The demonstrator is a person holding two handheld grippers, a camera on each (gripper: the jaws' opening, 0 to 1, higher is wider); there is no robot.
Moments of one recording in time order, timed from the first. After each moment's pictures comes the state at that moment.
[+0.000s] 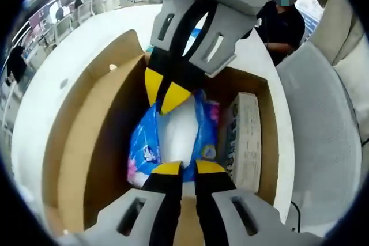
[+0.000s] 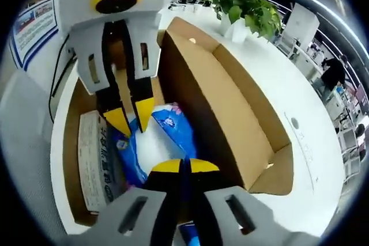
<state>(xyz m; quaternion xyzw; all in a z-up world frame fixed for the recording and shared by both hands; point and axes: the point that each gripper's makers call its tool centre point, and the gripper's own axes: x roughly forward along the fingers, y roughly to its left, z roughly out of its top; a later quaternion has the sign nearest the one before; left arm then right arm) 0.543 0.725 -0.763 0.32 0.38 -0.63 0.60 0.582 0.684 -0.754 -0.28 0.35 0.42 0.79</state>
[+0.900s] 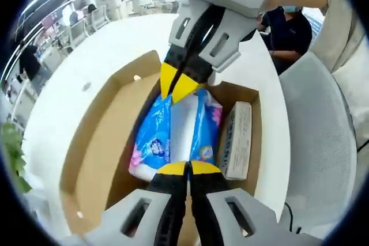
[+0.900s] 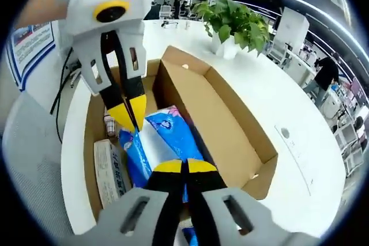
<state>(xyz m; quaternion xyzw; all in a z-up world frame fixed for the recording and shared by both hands) 0.552 0.745 -0.711 0.32 0.36 -0.60 0.65 0.586 0.695 -0.700 -0.24 0.31 0.42 0.82</state>
